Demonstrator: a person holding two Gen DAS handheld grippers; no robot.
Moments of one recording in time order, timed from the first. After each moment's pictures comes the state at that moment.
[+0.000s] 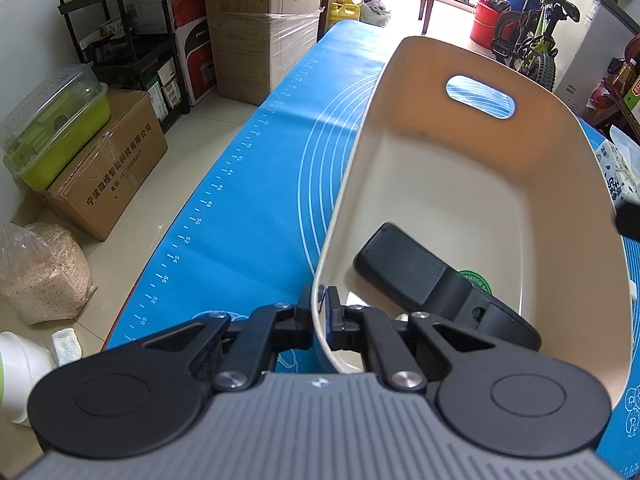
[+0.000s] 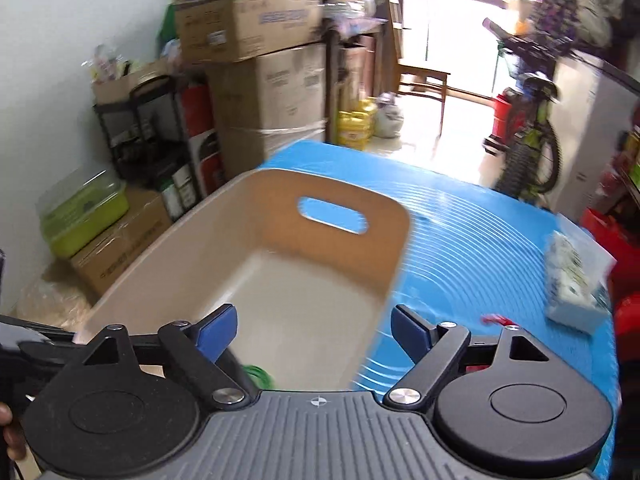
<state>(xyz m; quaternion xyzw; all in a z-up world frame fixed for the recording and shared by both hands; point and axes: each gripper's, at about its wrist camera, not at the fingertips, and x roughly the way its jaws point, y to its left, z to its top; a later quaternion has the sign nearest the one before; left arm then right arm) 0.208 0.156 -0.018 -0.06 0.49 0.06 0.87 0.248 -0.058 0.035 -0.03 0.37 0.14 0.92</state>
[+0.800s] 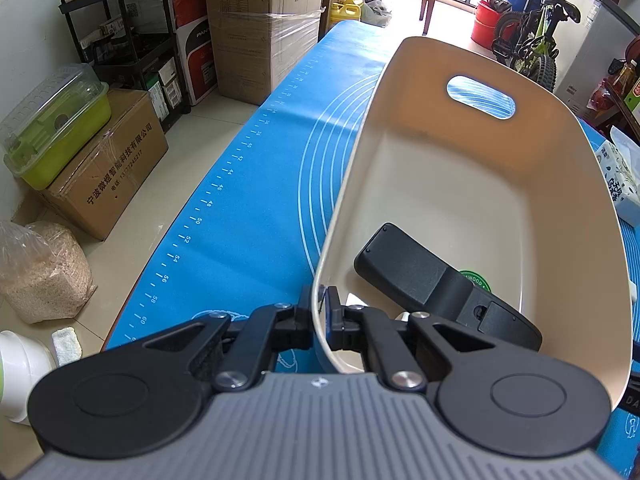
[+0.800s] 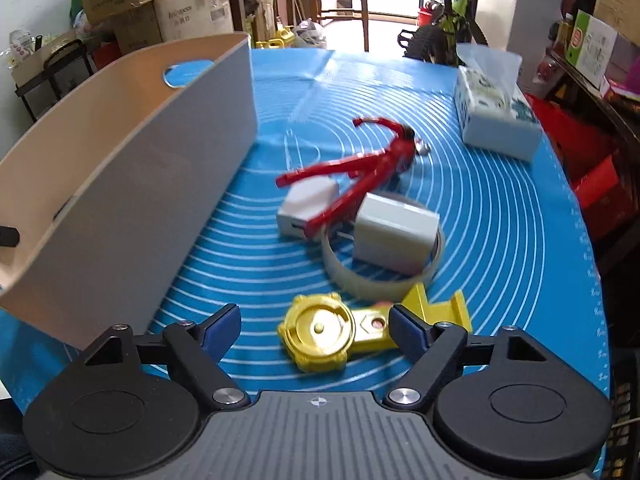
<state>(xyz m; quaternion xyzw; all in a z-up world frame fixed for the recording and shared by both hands) 0.208 0.159 -0.018 -0.06 0.49 0.06 0.87 0.208 -0.145 -0.082 0.01 0.45 0.06 0.89</state>
